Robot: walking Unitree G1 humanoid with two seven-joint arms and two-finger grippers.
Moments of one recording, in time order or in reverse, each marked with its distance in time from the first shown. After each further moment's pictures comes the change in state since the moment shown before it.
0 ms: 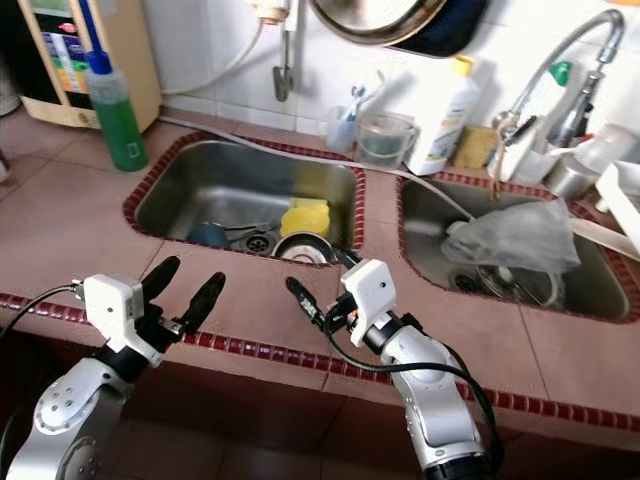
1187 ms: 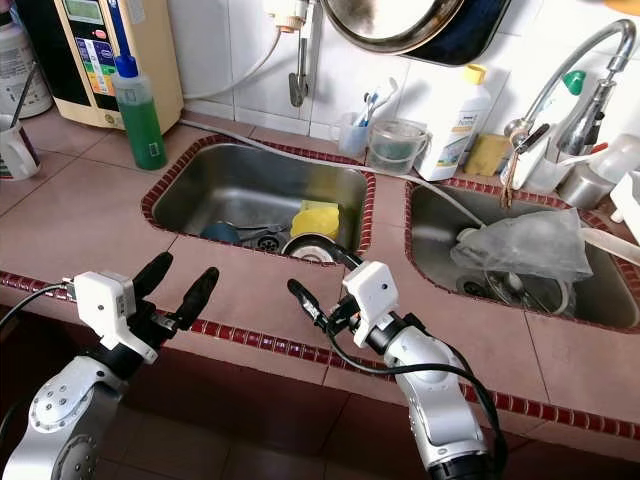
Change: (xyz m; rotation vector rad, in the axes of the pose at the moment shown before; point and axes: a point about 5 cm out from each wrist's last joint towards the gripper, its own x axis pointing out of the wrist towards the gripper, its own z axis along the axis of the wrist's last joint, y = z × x) left arm 0.002 0.001 0.004 -0.004 -0.028 0.000; right arm -0.001 -0.004 -0.002 -0.016 -0.004 -0.004
